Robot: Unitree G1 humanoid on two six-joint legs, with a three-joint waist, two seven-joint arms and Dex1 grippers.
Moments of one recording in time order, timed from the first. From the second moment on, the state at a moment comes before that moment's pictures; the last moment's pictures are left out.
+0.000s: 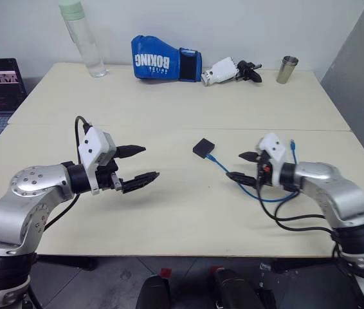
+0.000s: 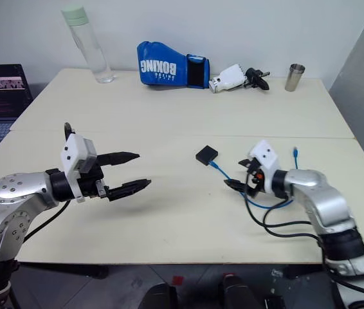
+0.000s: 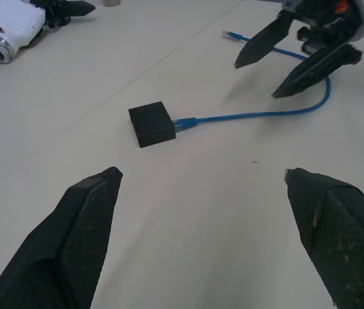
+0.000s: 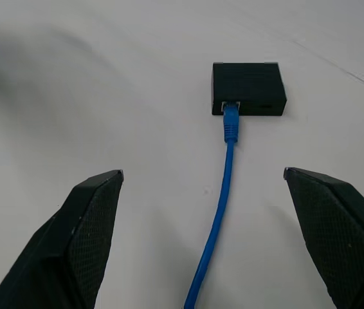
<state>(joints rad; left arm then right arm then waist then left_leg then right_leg) -0.27 0.85 0.15 -0.33 -0.57 0.57 -0.94 -0.55 -0.56 0.19 -0.04 0.32 0.65 0.77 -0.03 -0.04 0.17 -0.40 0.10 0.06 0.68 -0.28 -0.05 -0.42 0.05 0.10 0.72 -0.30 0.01</state>
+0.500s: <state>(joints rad) -0.31 0.83 0.13 -0.30 -0.56 0.56 -0.95 -0.83 -0.32 0.25 0.60 0.16 0.38 0.81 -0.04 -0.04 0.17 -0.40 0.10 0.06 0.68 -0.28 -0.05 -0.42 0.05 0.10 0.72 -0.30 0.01</state>
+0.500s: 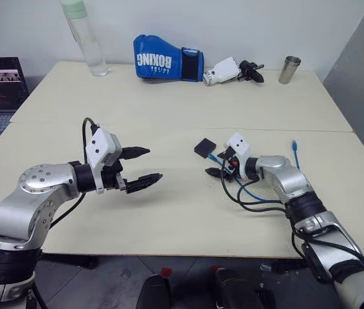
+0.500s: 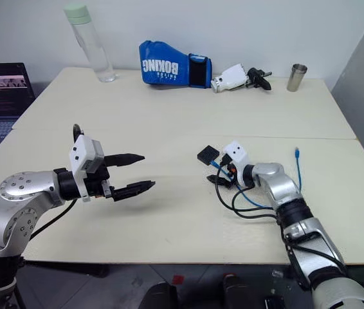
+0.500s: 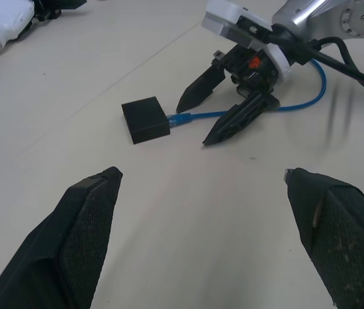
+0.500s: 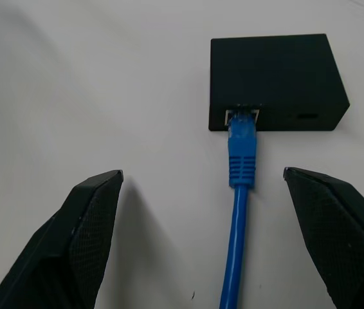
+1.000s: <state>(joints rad) -0.32 0.80 0.12 -0.28 -0.55 0.55 -0.95 -0.88 -0.29 0.22 0.75 0.07 0.26 0.83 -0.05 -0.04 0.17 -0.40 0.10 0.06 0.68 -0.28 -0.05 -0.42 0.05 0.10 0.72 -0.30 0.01</state>
